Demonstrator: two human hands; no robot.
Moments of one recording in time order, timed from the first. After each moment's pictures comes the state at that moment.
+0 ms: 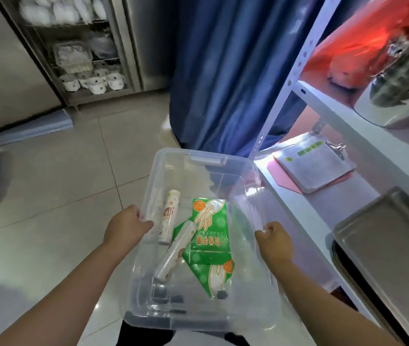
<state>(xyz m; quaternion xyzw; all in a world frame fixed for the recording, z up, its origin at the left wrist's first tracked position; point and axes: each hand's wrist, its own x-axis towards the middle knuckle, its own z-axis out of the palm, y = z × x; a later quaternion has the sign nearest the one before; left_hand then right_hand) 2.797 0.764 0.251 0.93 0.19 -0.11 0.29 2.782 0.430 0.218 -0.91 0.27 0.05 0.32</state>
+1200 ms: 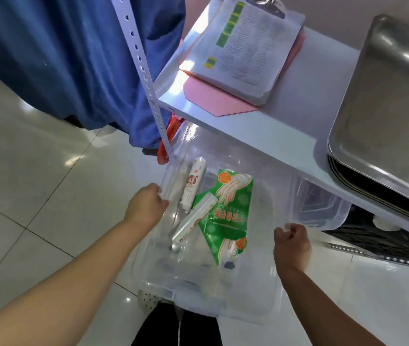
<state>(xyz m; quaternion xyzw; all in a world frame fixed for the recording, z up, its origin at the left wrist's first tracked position) 2.983 0.549 -0.001 0.93 -0.12 -0.28 0.21 2.739 0.350 -0.012 -0.65 0.67 -0.10 0.33</state>
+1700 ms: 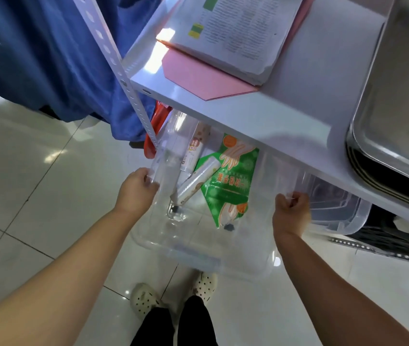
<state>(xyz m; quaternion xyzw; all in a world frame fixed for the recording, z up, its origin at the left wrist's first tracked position) 3.009 0.513 -0.057 0.91 -0.10 -0.27 0.30 2.796 0.295 -0.069 -0.63 0.66 -0.19 0.35</state>
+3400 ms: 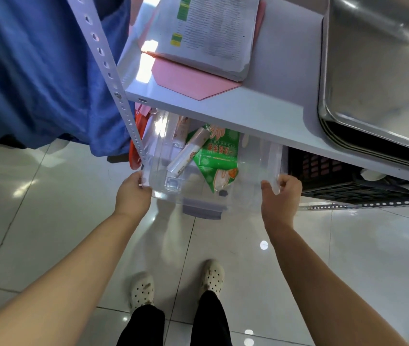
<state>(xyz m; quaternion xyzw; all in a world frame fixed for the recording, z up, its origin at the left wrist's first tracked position) 3.036 0.545 -0.050 0.84 -0.06 -0.36 0.41 2.815 0.372 -0.014 -0.66 0.63 -0.26 0.31</state>
